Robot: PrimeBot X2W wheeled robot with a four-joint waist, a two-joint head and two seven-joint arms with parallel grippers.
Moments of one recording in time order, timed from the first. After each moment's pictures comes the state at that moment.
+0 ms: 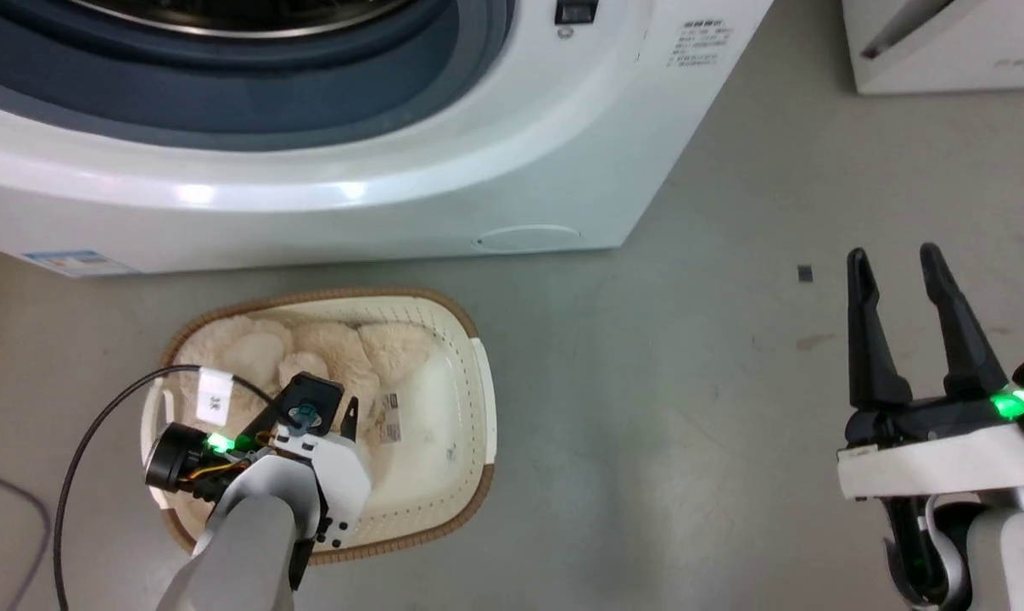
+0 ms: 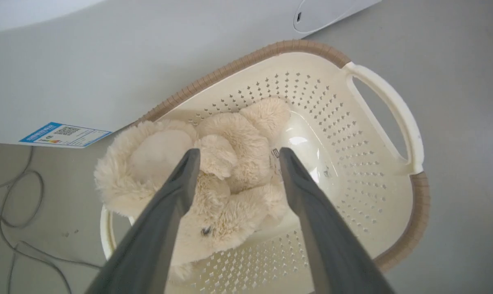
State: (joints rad) left arm -0.48 0.17 -0.21 0.78 0.09 0.01 -0.03; right arm -0.19 -0.05 -0.03 -0.09 0.26 0.13 -0.15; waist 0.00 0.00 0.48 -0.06
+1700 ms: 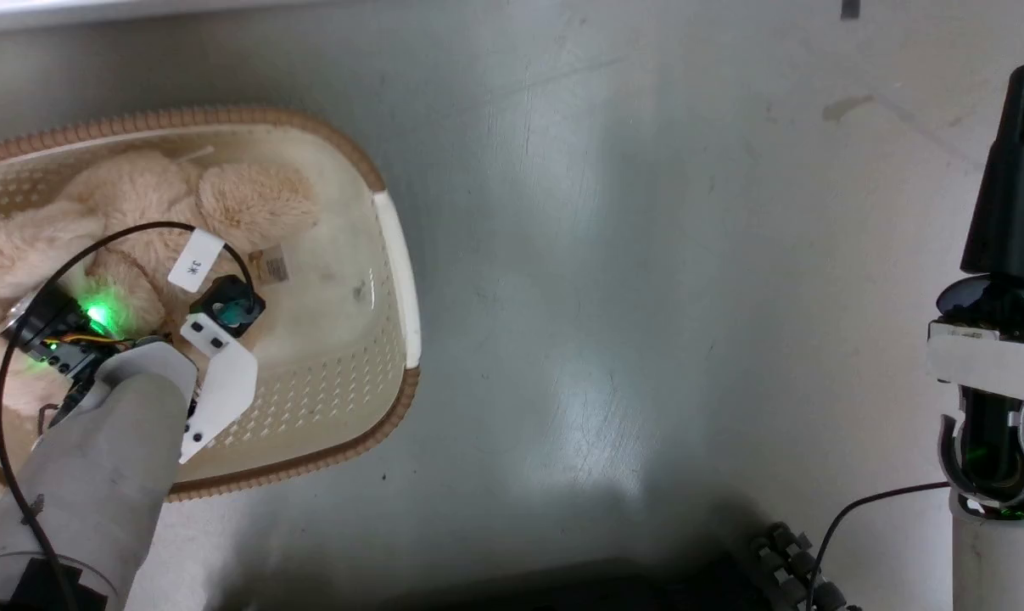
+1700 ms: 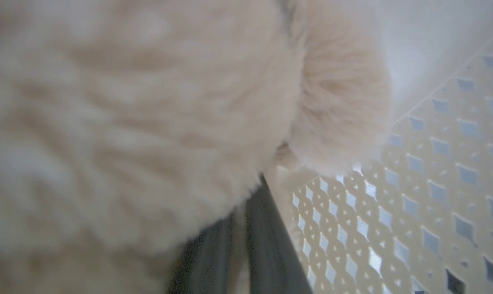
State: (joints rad) left arm -0.93 0.35 -0.57 1.28 0.24 0.01 0.12; right arm -0.40 -0.05 -0.09 -0.15 0.41 0.13 -0.25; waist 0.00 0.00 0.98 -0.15
